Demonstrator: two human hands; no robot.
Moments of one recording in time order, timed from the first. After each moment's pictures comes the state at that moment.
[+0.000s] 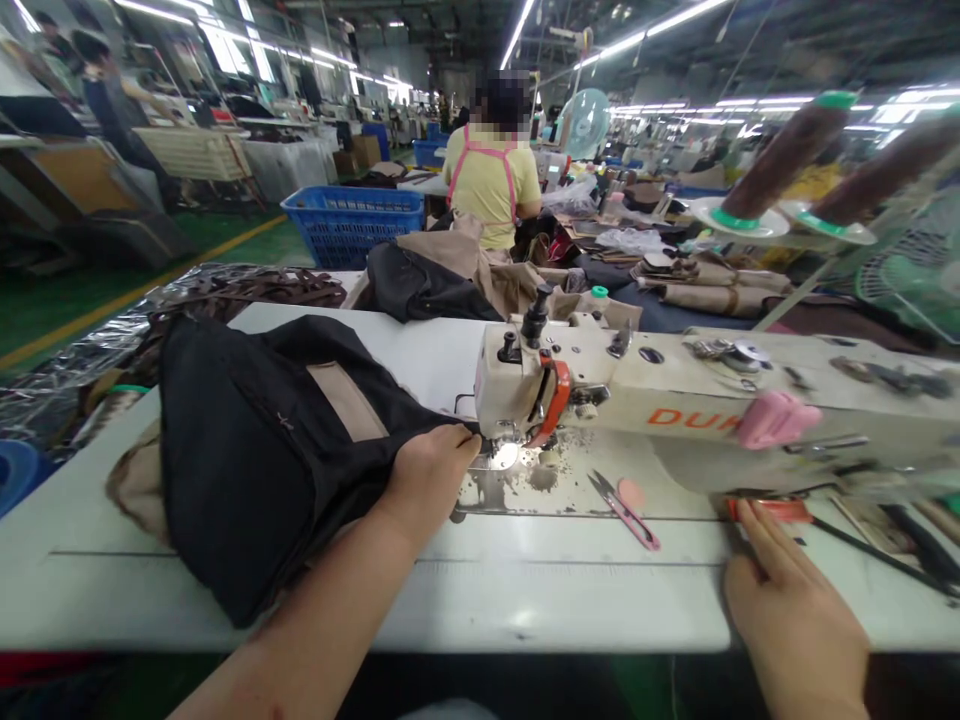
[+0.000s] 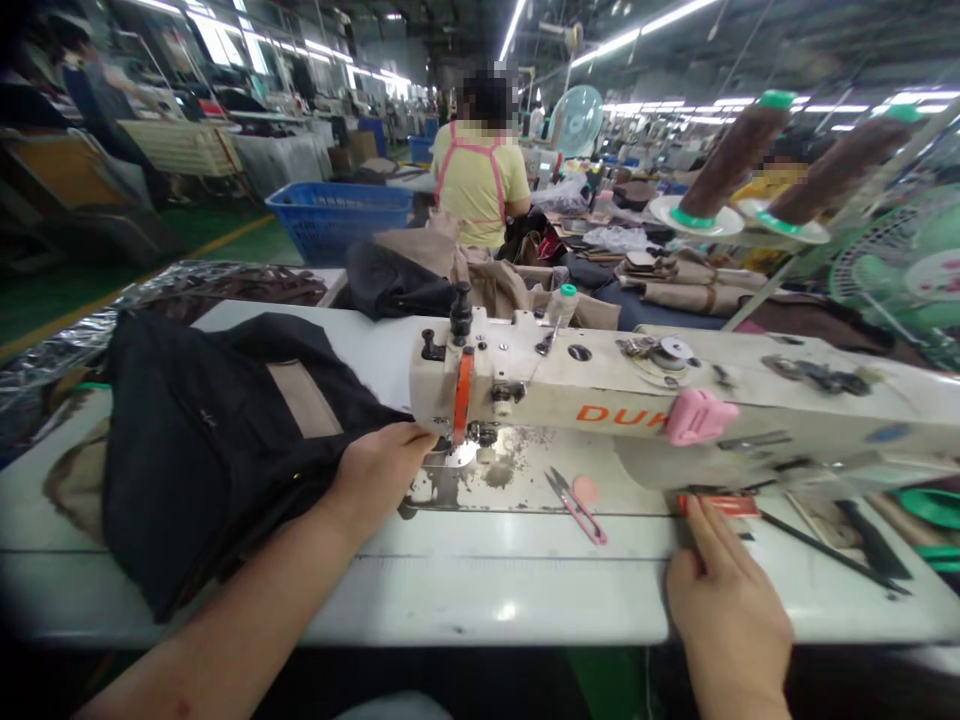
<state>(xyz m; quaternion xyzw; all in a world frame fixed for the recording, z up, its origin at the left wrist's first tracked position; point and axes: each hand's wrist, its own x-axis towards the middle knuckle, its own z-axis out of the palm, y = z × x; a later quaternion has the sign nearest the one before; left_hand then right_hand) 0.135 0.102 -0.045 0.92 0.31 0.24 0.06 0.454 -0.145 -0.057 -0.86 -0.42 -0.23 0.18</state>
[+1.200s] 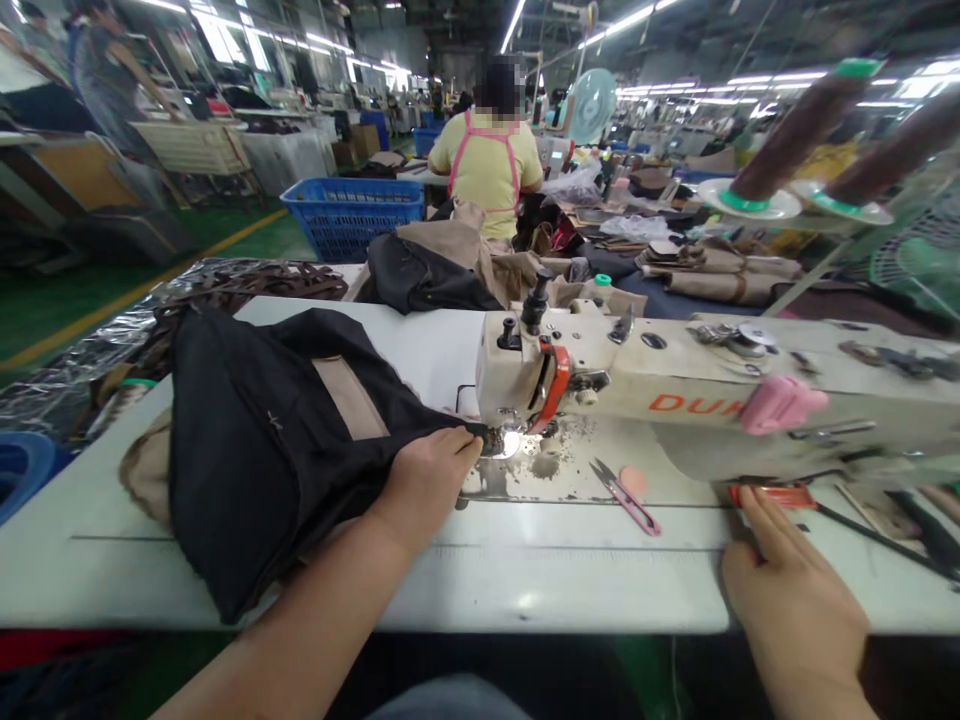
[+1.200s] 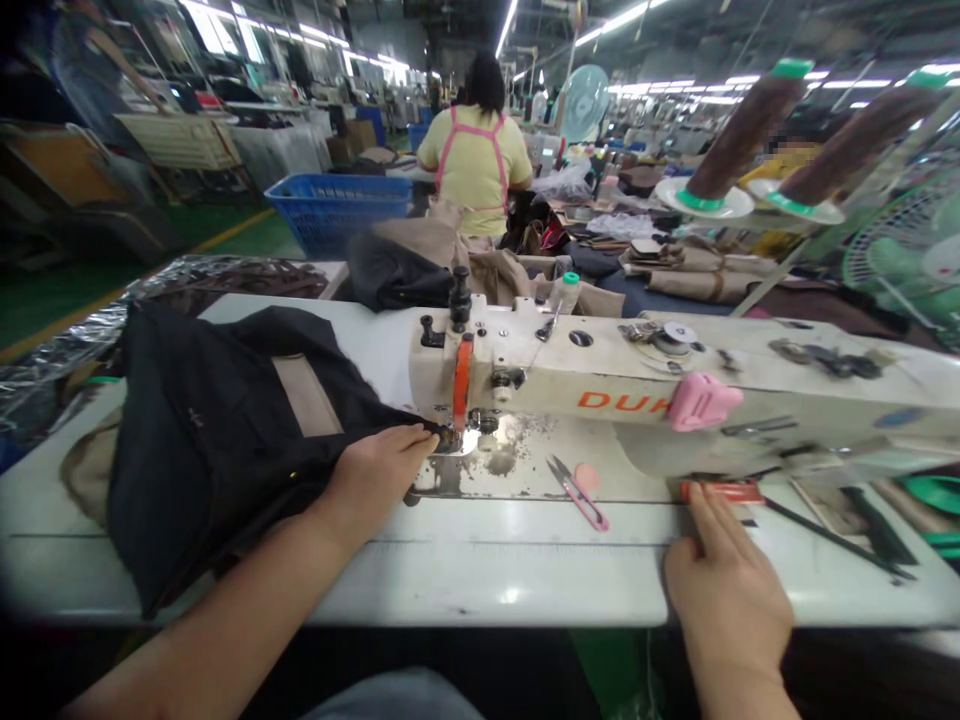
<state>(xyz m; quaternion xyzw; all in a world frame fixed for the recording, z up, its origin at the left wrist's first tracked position) 0.121 0.088 -0.045 0.94 0.27 0.21 -0.02 0.449 -0.144 -0.057 -0.86 -0.42 -0.24 0.17</state>
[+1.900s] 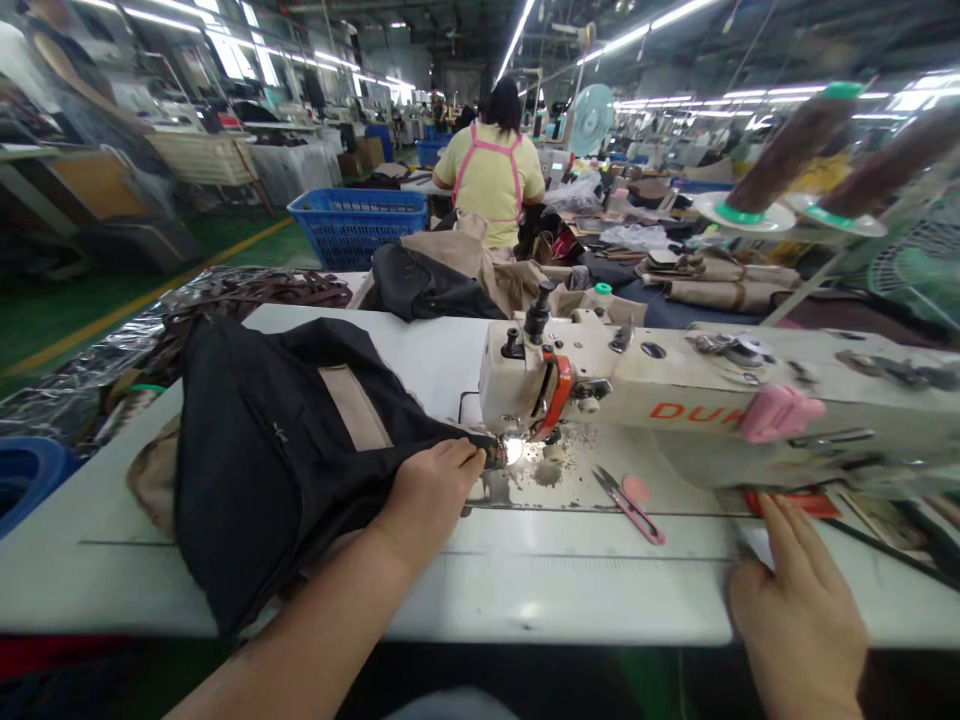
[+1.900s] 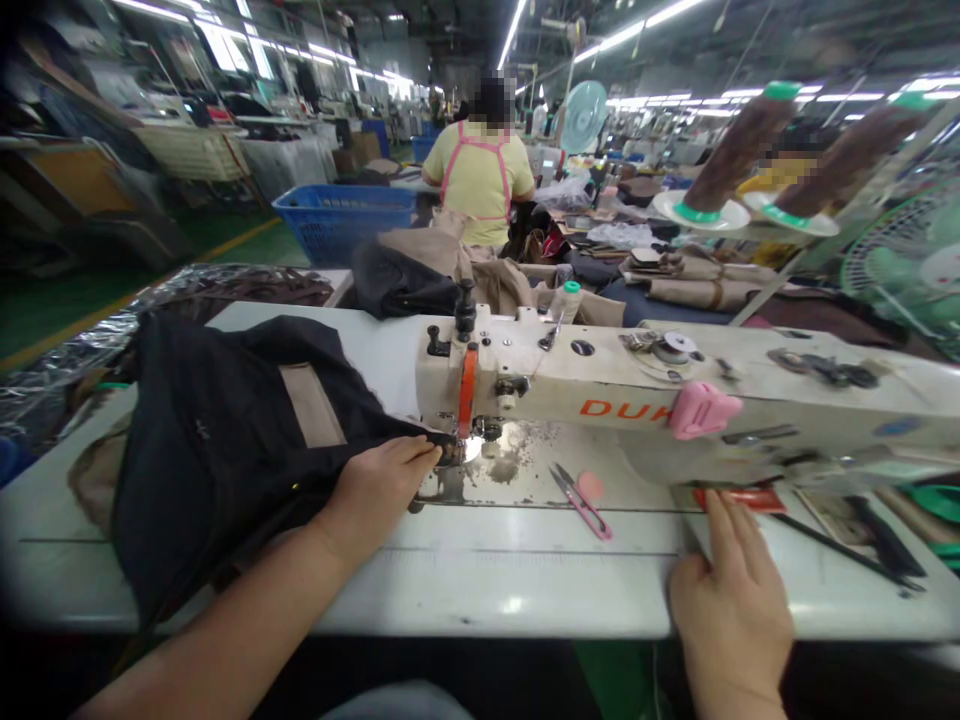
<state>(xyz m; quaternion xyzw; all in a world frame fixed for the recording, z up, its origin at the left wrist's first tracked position) 0.119 0.083 -0.049 0.94 0.27 0.20 -0.01 0.450 -0.144 -0.061 -0.79 -0.47 -0.33 0.20</state>
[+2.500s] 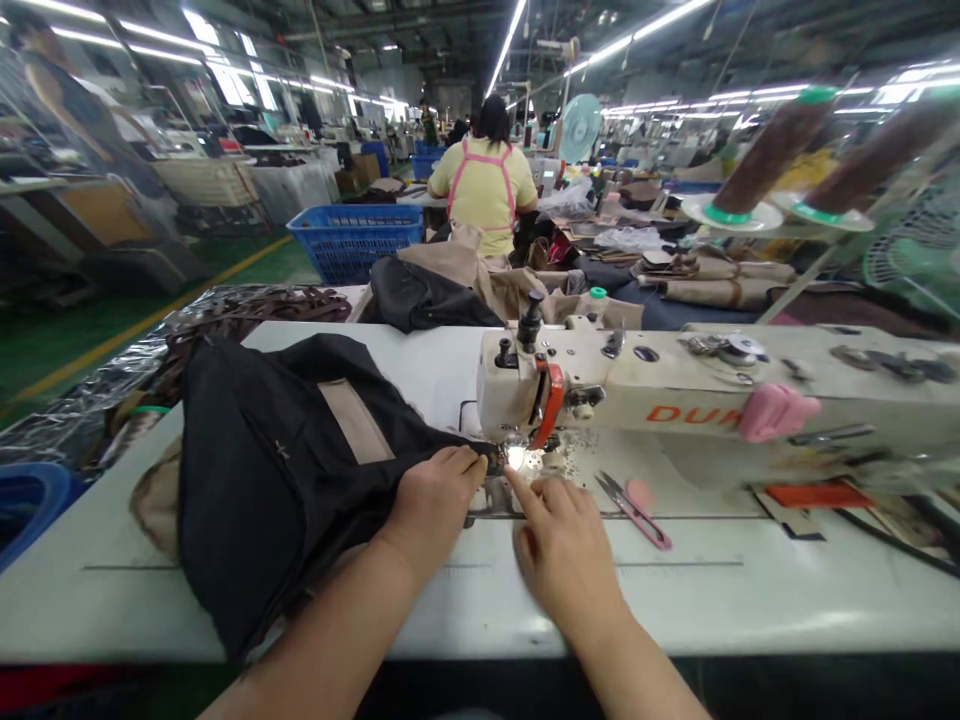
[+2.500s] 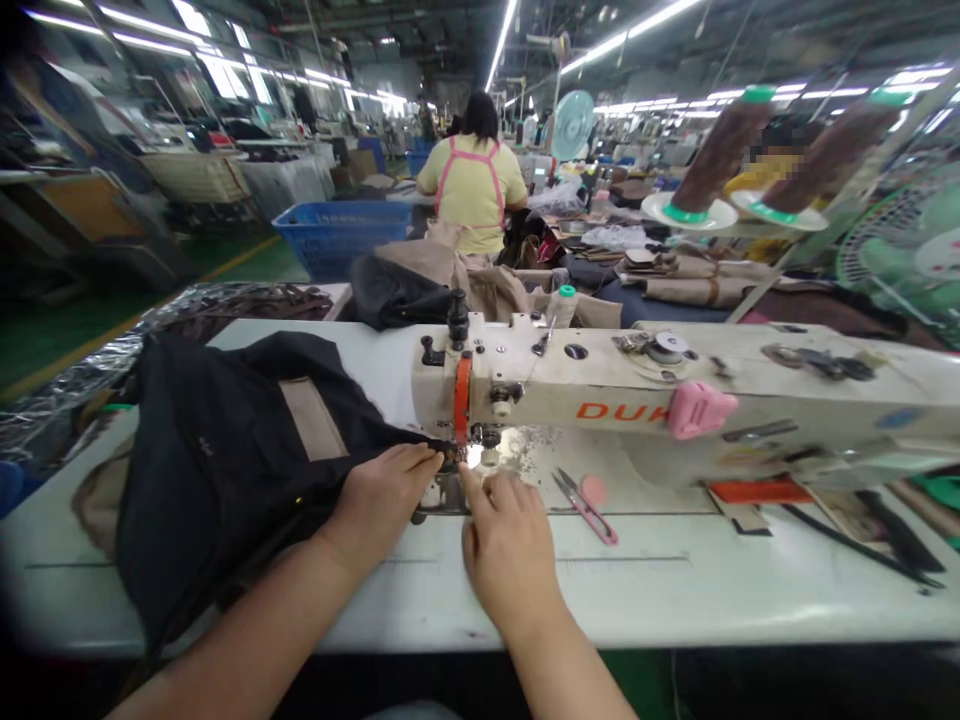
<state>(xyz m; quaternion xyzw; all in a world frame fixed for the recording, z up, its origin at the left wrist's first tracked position) 0.125 0.081 -0.036 0.94 0.29 0.18 0.00 0.283 -0.037 -0.046 -0.70 -0.69 -0.06 0.19</state>
